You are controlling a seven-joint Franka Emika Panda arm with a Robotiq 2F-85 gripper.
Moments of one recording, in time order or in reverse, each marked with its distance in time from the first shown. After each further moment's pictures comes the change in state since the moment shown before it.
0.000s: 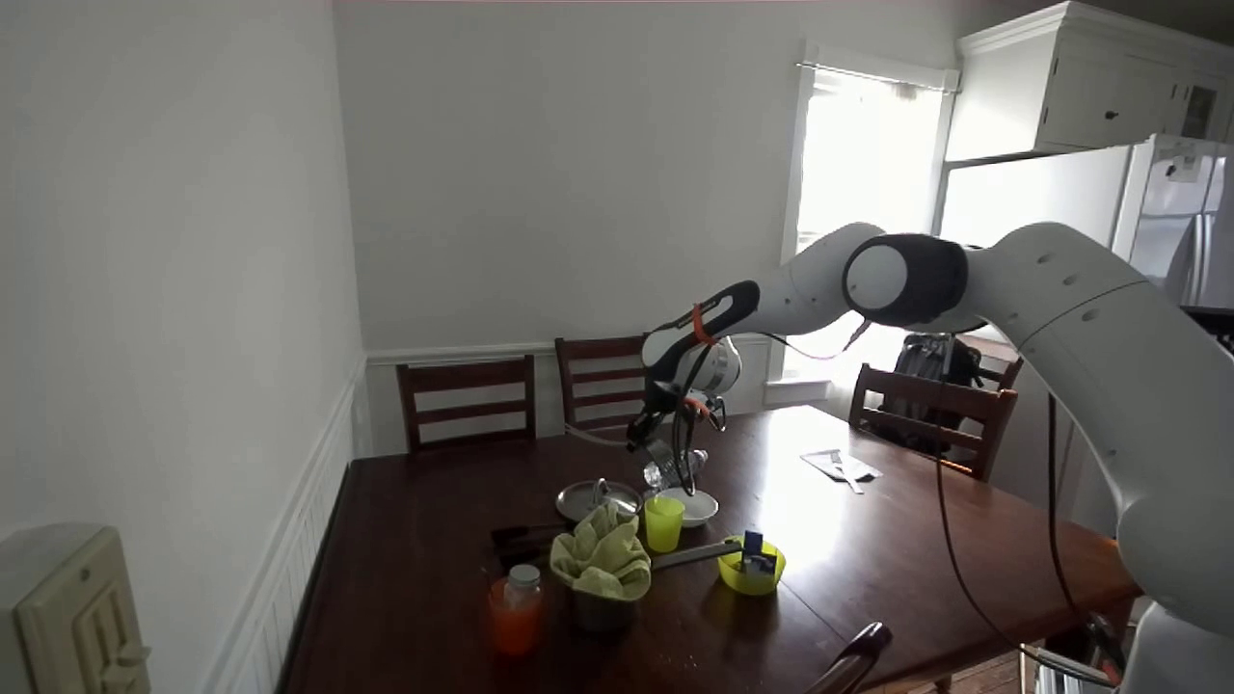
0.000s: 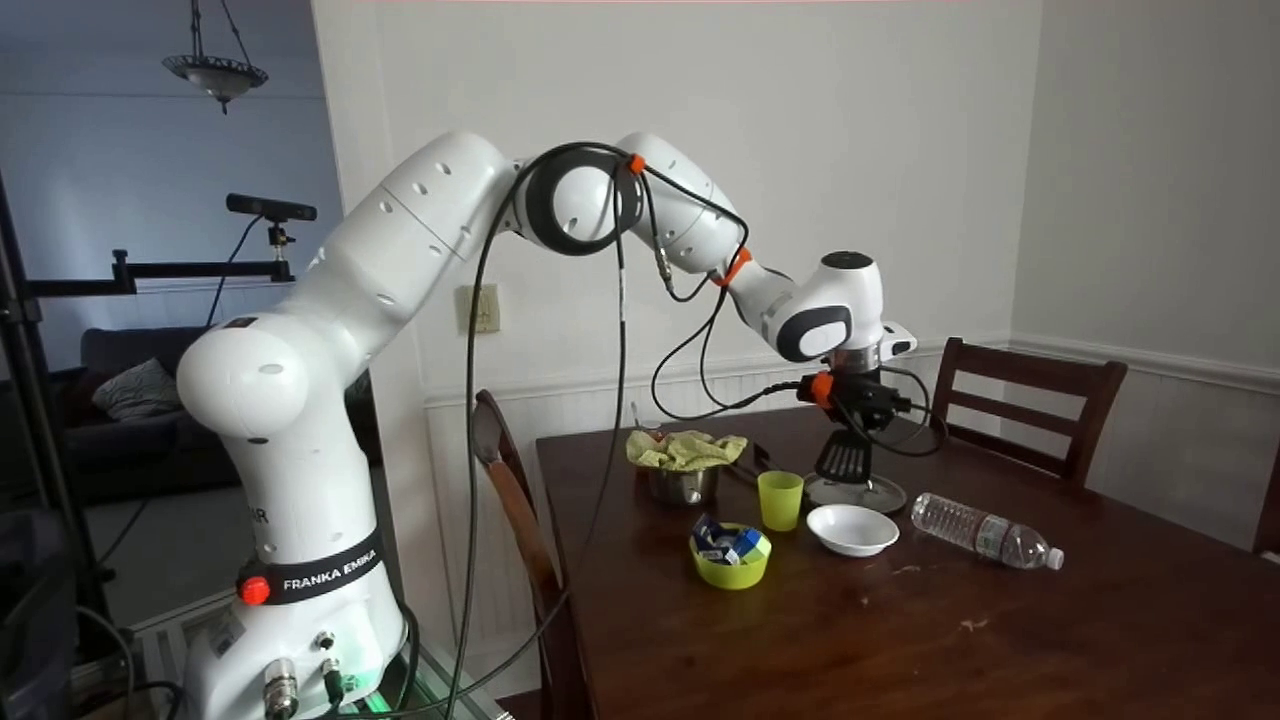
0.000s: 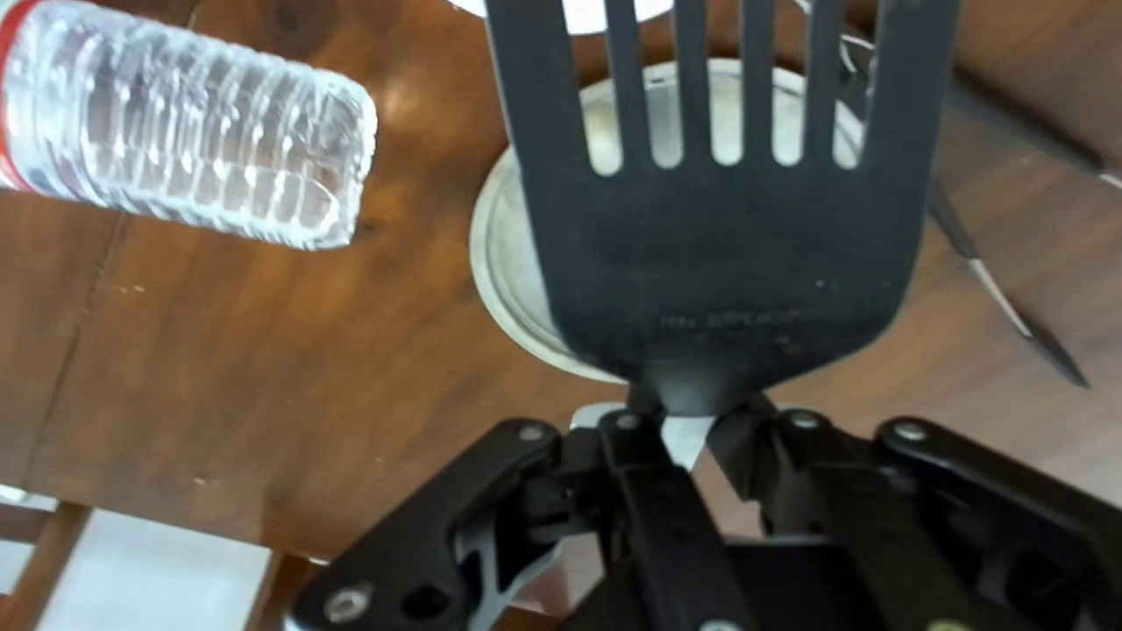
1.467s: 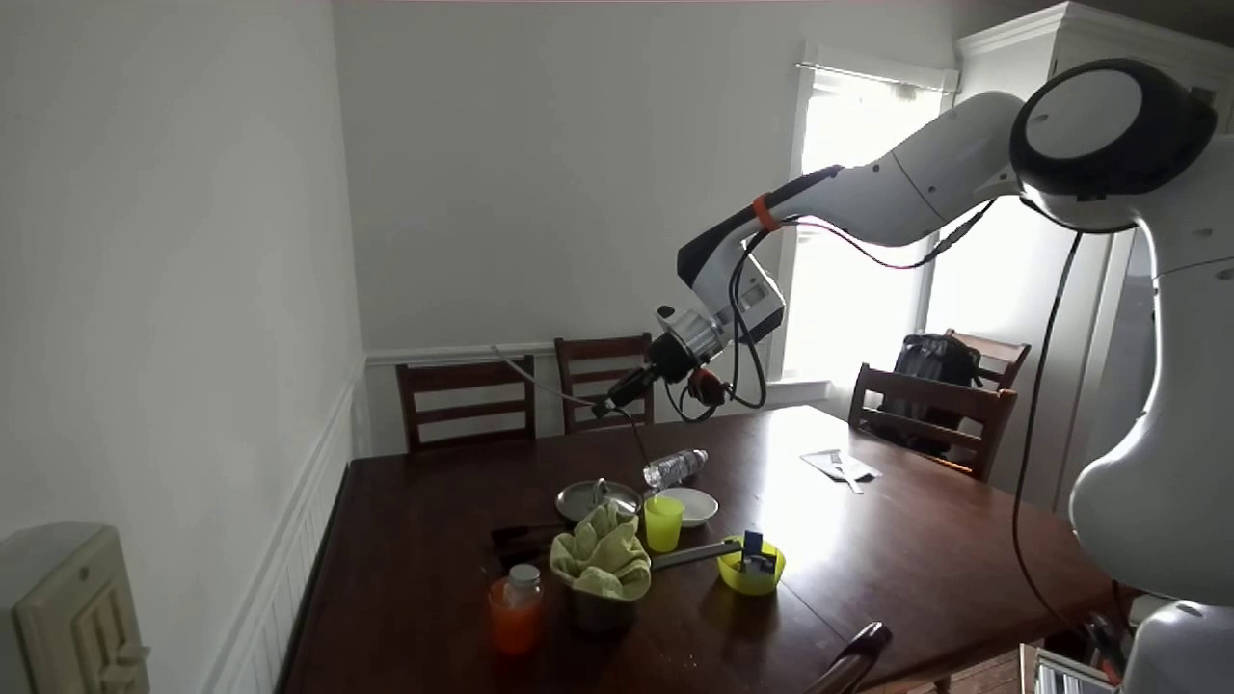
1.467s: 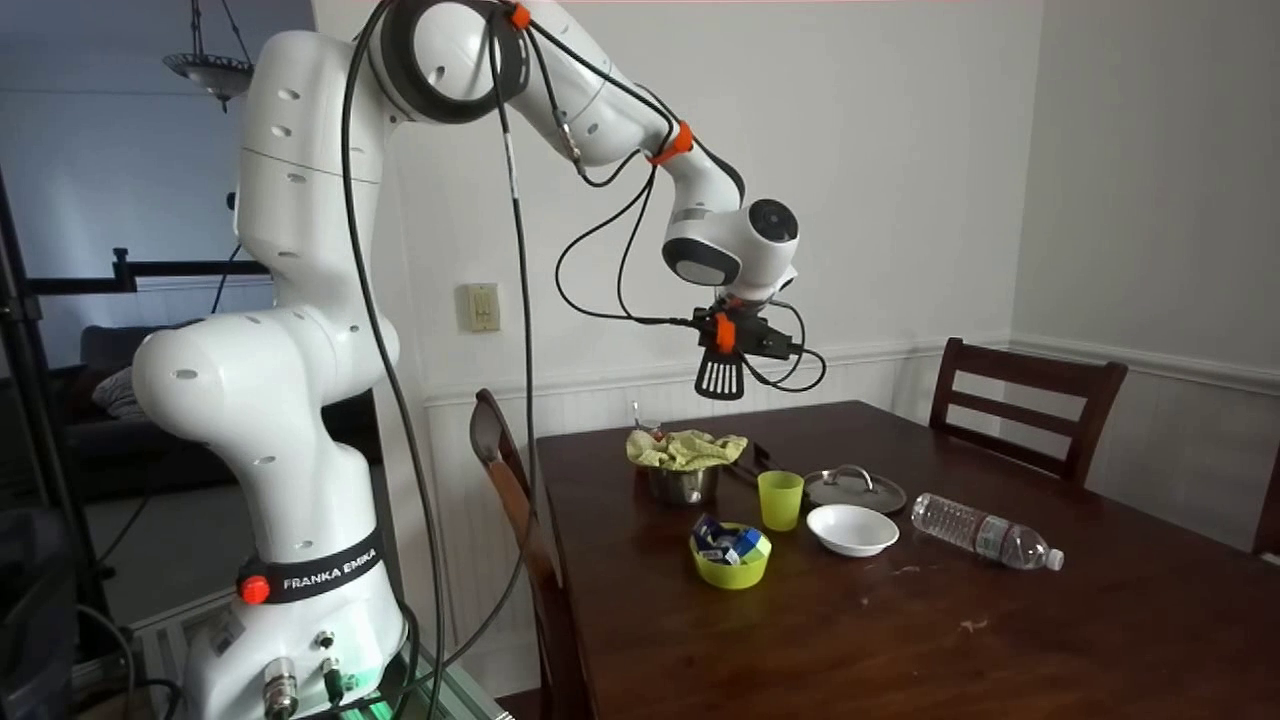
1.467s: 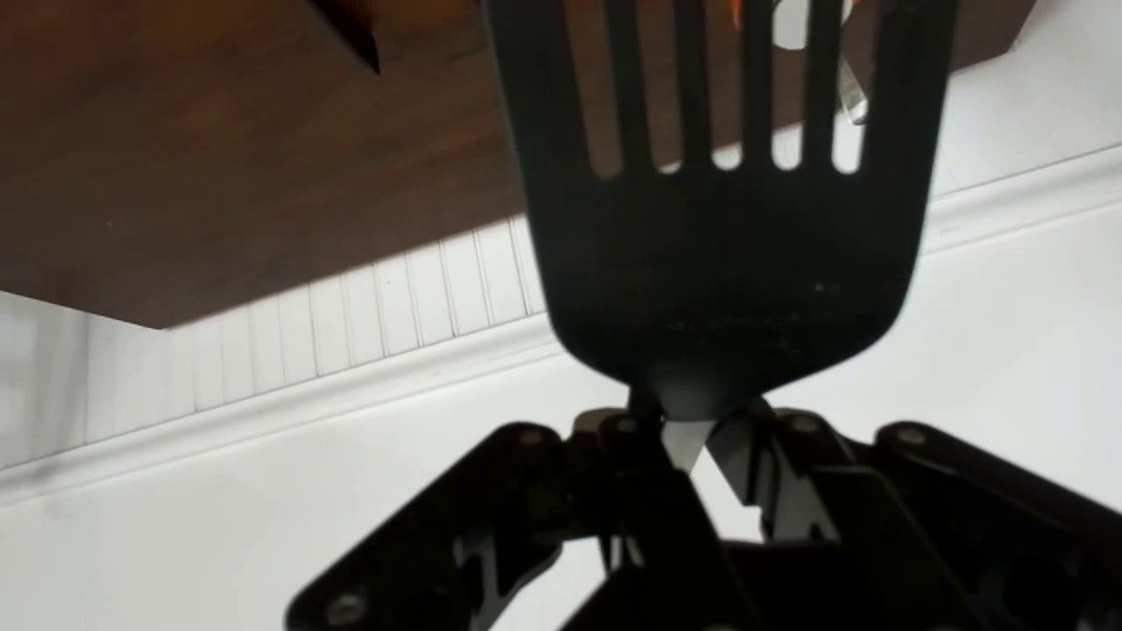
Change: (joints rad) arm -0.483 -0.485 0.610 -0.578 0.778 -0.198 -0.932
